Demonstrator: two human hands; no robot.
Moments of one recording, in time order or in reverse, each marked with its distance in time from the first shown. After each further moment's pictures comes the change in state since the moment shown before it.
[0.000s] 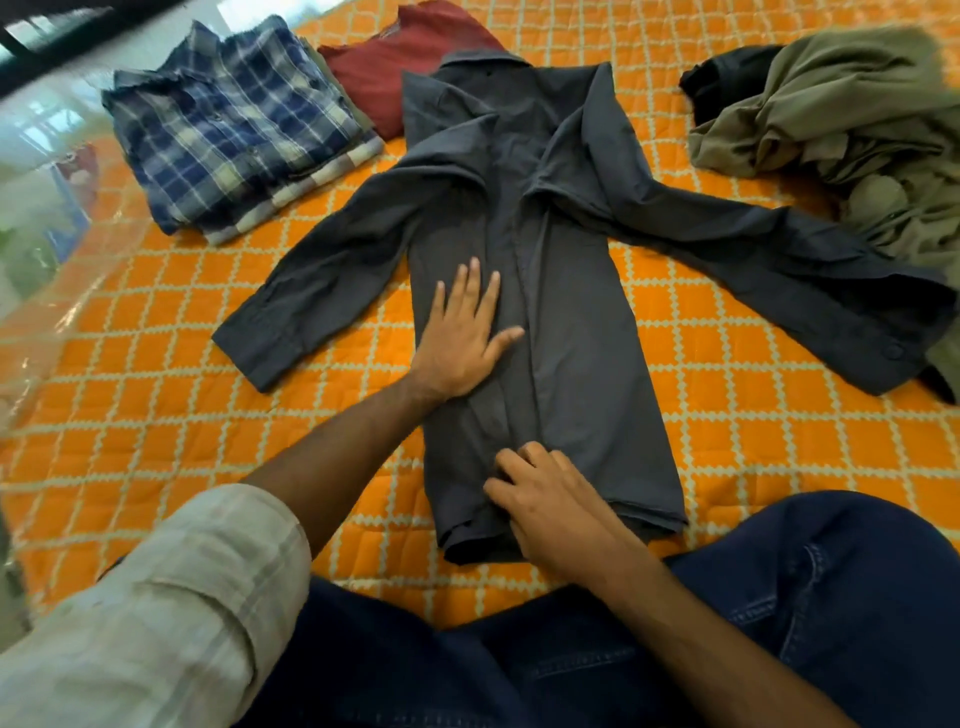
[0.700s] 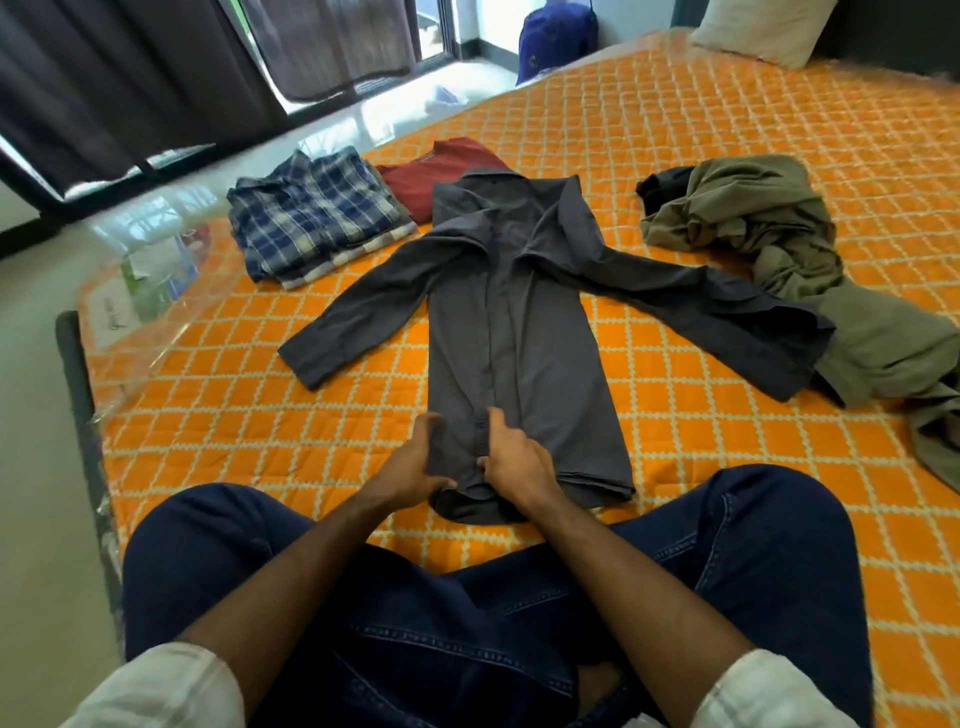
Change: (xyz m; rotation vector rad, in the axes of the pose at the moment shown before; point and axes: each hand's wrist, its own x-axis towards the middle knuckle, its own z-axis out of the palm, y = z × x) left_hand -0.198 0.034 -0.034 -0.601 -0.224 -0.314; right_hand 0.011 -0.027 -0.009 0.333 0.055 0.507
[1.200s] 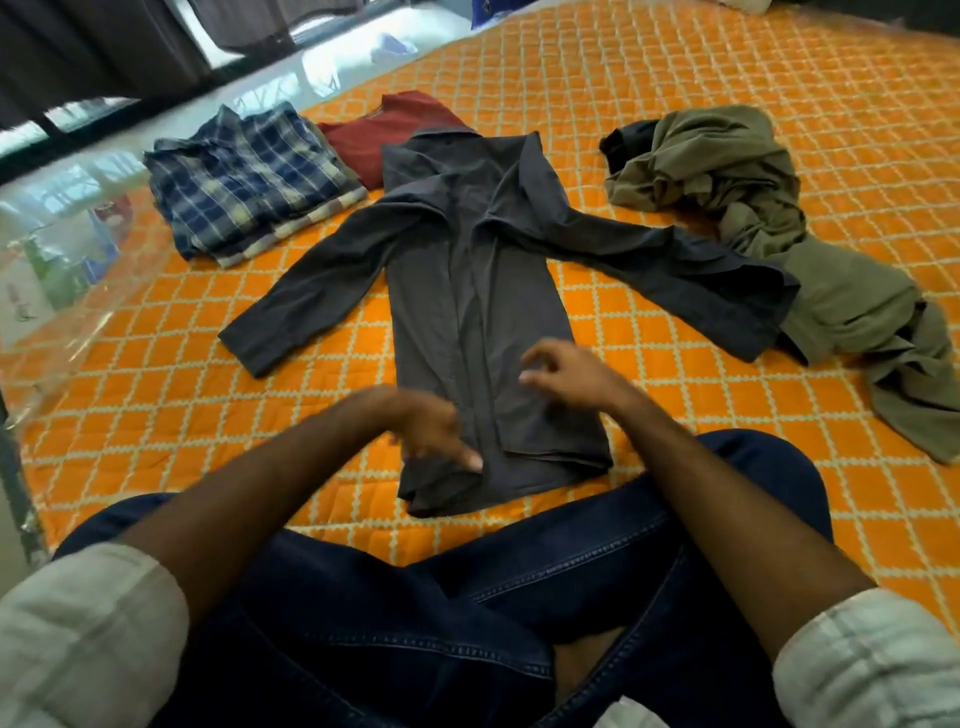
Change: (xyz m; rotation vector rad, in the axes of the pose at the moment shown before) left_hand 0.038 0.114 -0.039 0.727 -0.738 0.062; right_hand 0.031 0.088 -0.099 0.295 -0.046 -0.042
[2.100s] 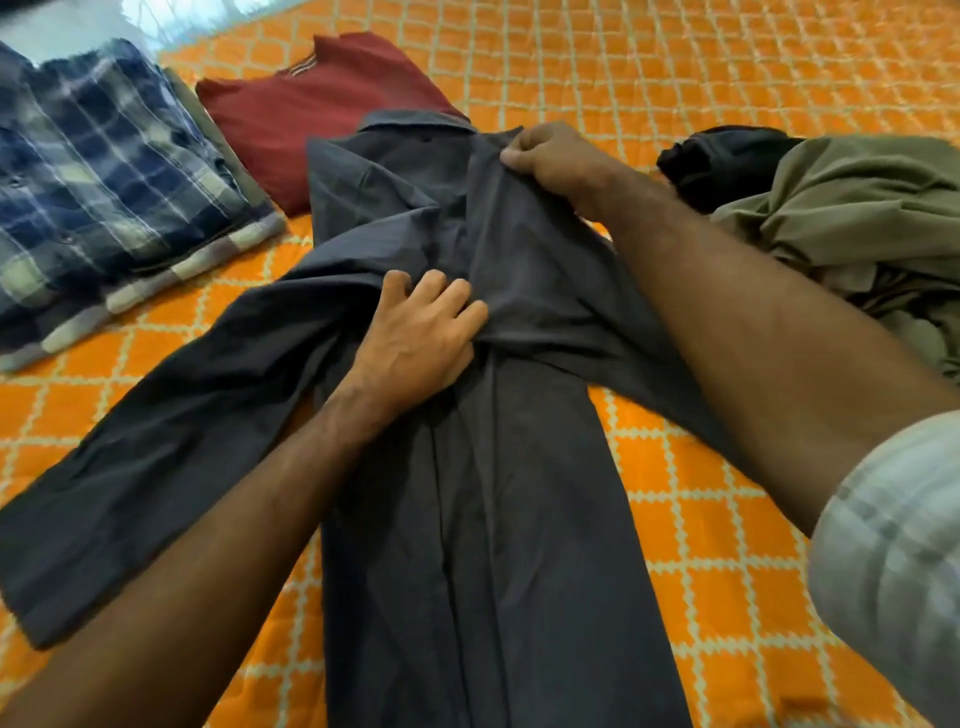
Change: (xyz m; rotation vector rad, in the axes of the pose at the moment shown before) left_hand 0.224 -0.143 -0.190 0.503 1.464 0.077; right_hand 0.434 -0.026 -0.154 0.166 0.177 0.019
